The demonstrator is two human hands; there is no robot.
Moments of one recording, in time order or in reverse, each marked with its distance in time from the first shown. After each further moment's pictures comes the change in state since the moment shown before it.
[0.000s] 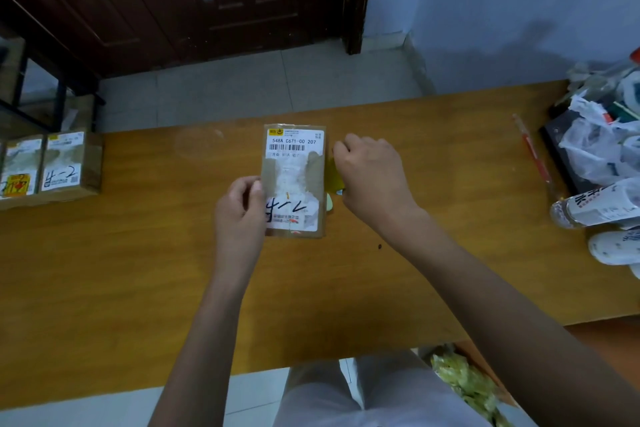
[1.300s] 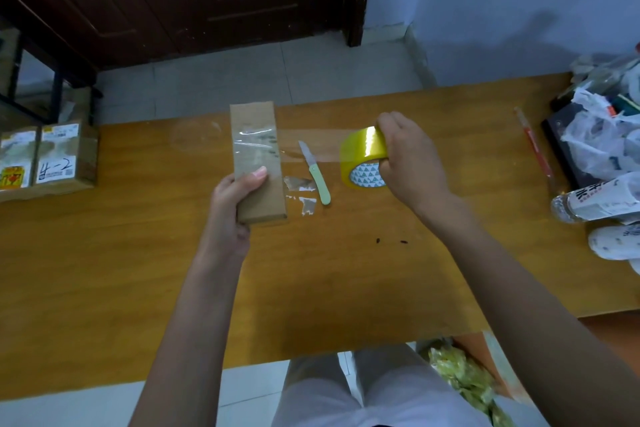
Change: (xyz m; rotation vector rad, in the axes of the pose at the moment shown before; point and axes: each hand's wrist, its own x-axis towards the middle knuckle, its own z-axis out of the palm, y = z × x) left_hand 0.016 -0.005 -0.006 -0.613 -0.185 -0.277; right_hand -0.006 0.054 0.015 0.391 0.153 0.180
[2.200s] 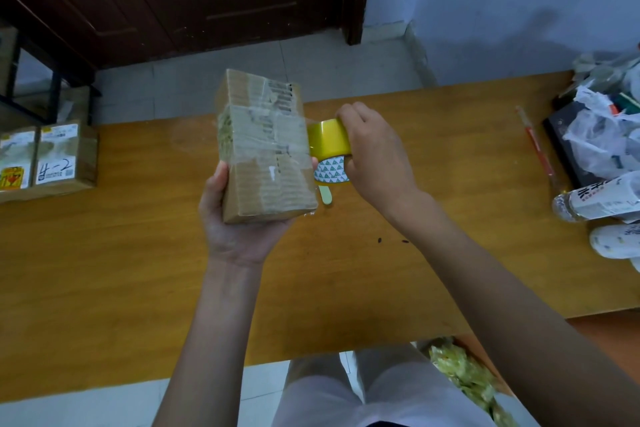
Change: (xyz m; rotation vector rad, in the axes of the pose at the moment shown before) left_hand -0.012 0.007 0.023 -0.635 -0.570 -0.076; right_hand 0.009 -0.050 0.004 0.026 0.042 -0.075
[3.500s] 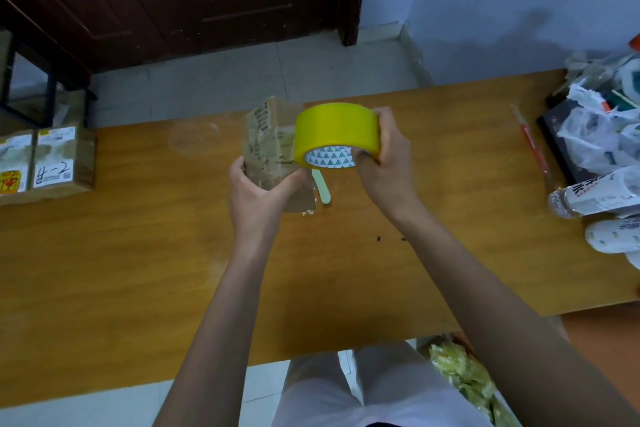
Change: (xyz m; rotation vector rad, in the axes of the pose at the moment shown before) left_hand 0.012 -0.015 -0.017 1.194 0.817 0.114; right_hand -0.021 0.006 0.004 0.654 0.157 0.204
